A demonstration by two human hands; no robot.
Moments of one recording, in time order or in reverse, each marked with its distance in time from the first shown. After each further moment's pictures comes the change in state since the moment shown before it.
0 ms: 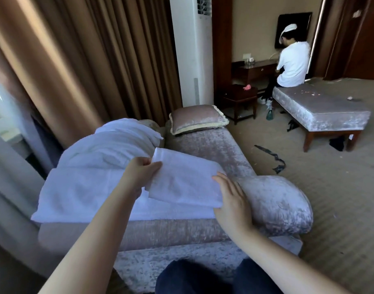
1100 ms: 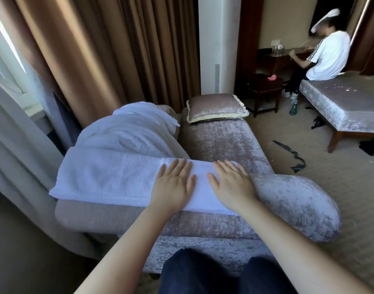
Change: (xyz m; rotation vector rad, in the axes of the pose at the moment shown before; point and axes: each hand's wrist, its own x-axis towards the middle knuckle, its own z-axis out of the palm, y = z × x) left_hand -0.008 -0.077 0.053 0.940 0.051 0.549; right_hand 0.055 -0.008 0.030 -0.398 -0.496 0.012
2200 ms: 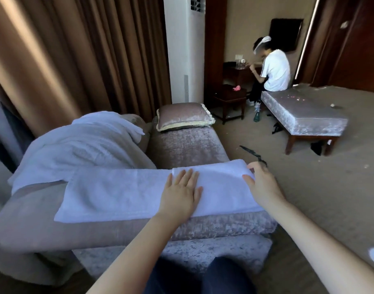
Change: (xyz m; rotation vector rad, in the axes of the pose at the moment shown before) left_hand 0.010 0.116 0.024 -0.051 -0.120 0.162; right_hand -0.058 0.155 -0.058 0.240 0.077 0.444
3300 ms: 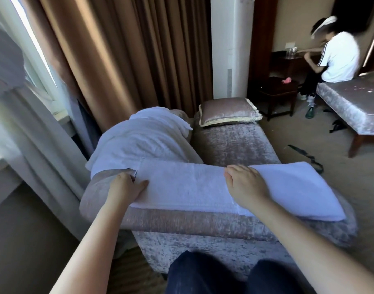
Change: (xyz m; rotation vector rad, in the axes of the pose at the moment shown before) left_hand -0.090 -0.211 -0.090 -0.182 0.062 -0.852; right_hand -0.008 -0.140 0.098 -0.146 0.013 -0.556
